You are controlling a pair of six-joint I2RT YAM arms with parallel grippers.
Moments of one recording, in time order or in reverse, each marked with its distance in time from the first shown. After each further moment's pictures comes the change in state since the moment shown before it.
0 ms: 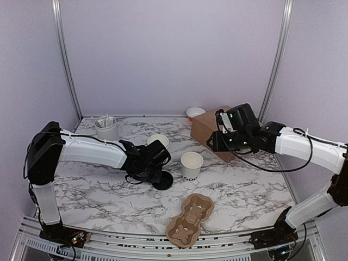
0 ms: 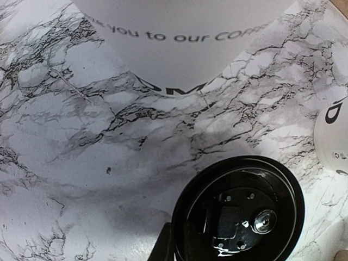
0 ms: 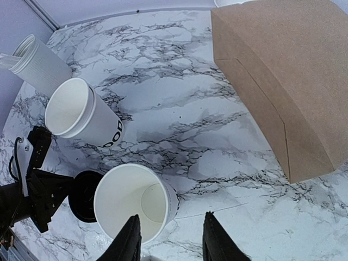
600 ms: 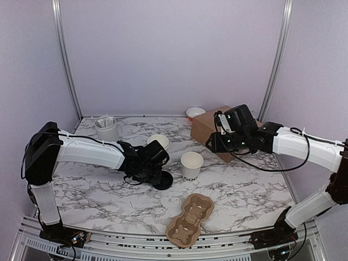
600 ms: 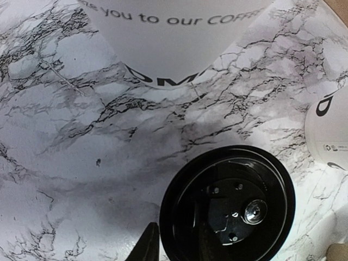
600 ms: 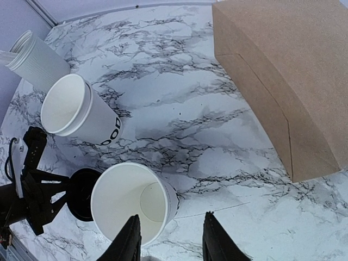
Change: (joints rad) left arm 0.000 -0.024 -0.034 0.035 0.045 -0.016; right arm 0.000 0.029 0.002 0.003 -0.007 0.000
